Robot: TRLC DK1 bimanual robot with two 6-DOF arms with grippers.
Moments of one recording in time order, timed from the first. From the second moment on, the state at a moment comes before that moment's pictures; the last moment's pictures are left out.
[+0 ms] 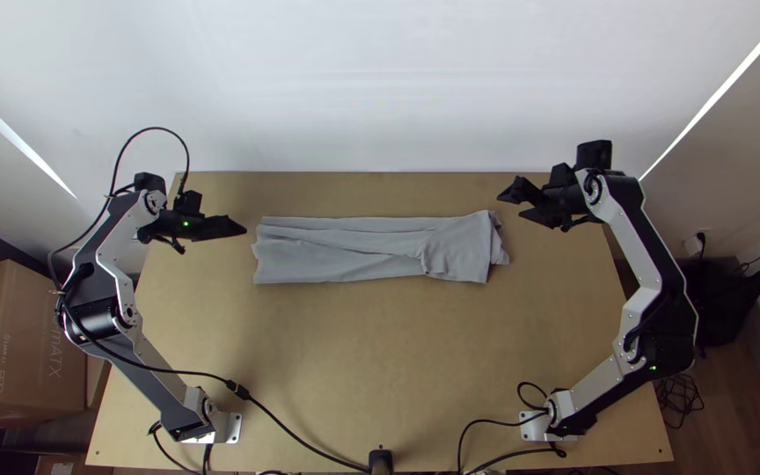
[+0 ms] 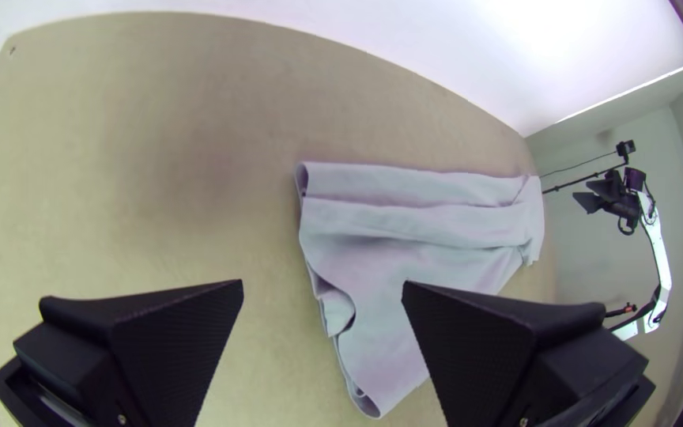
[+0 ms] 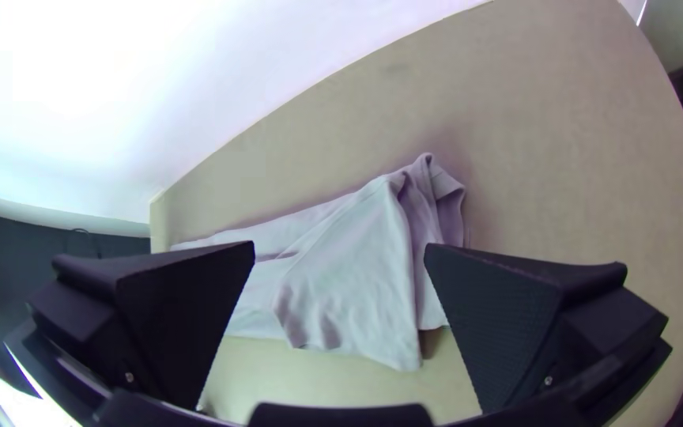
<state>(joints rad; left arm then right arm) 0.32 1.96 1.54 -0.89 0.67 0.36 -0.05 1.75 1.57 -0.81 -0.53 0.38</state>
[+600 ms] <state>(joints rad) 0.24 1.96 1.34 -0.66 0.70 0.28 -0.06 1.63 1.47 -0.83 -0.60 0.44</state>
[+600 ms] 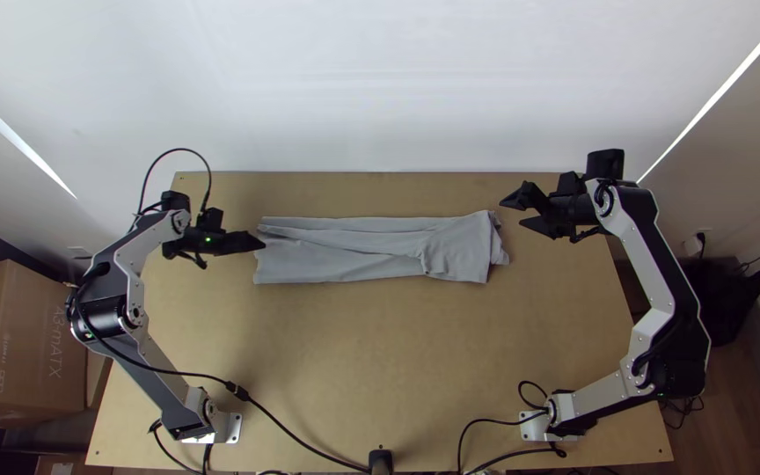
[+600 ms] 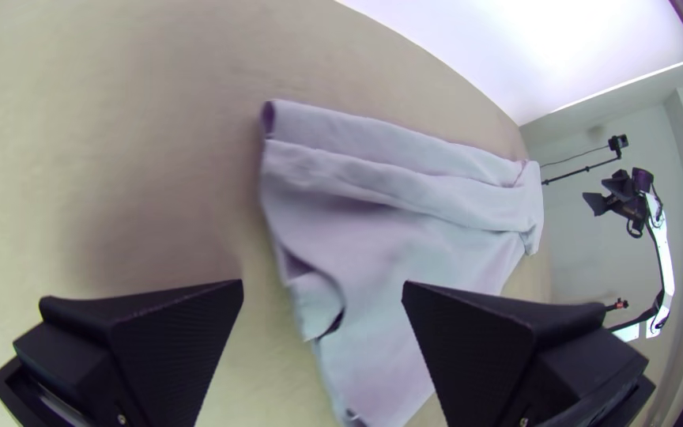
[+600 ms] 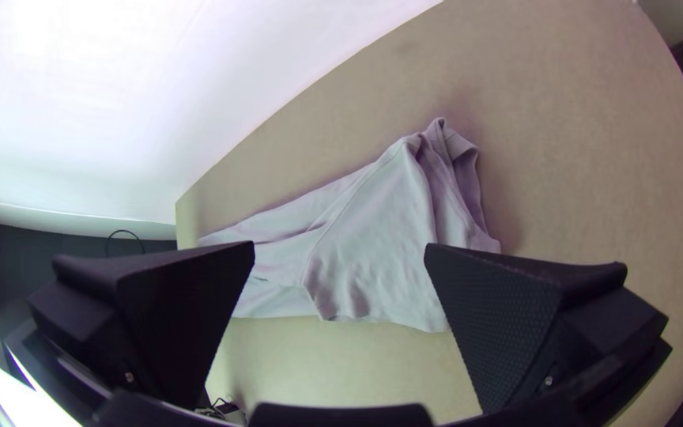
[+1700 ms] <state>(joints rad) 0.56 1.91 1.33 -0.73 0.60 0.37 -0.04 1.55 1.41 -0.83 -0.60 0.46</state>
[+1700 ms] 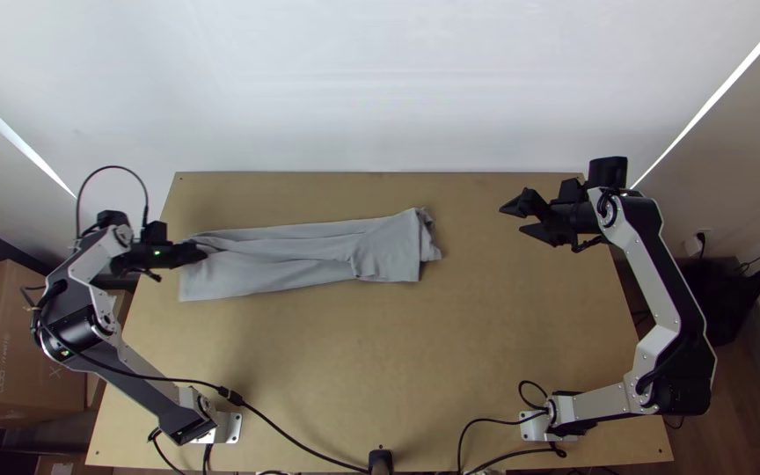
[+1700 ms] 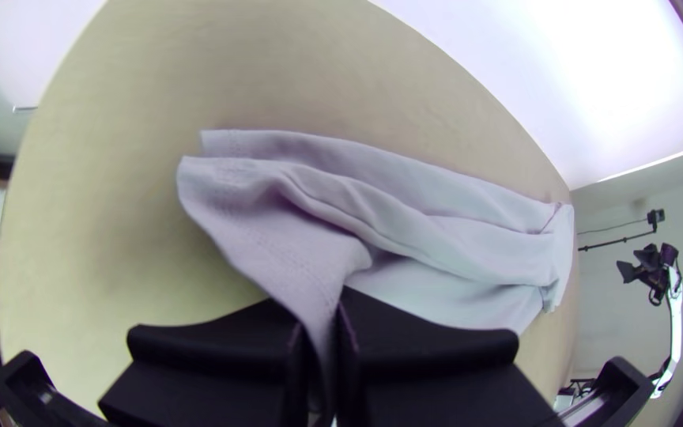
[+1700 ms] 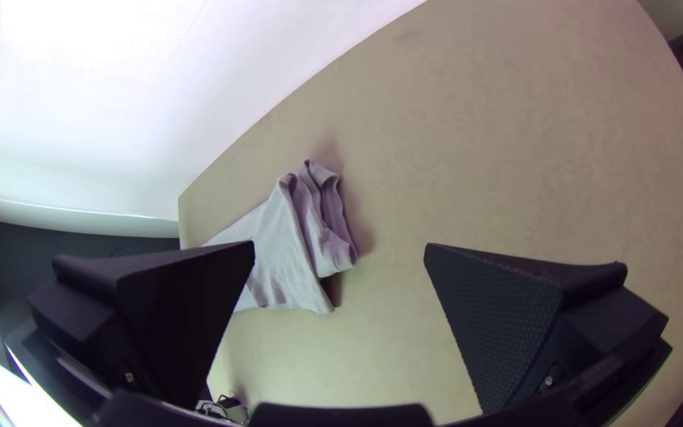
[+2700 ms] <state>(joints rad) -0.22 1.78 1.69 -0.81 0.49 -0.06 -0.07 1.40 1.26 -0.82 -0.60 0.46</state>
